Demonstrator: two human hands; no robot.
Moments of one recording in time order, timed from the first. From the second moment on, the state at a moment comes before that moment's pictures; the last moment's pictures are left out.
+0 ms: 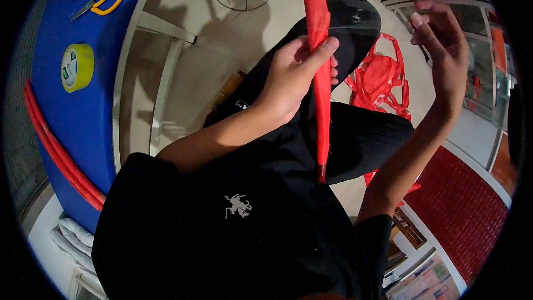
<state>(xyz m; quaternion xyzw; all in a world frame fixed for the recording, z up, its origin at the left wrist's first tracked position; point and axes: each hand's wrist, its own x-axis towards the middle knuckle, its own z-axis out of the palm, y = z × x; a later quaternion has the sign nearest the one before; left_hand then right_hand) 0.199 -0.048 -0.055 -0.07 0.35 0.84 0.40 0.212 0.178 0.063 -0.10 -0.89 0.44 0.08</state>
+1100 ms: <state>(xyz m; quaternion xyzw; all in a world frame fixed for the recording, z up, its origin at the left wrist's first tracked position) 0.207 -0.010 -0.039 0.26 -0.13 0.70 0.65 0.179 0.098 -0.067 0.02 -0.54 0.84 -0.11</state>
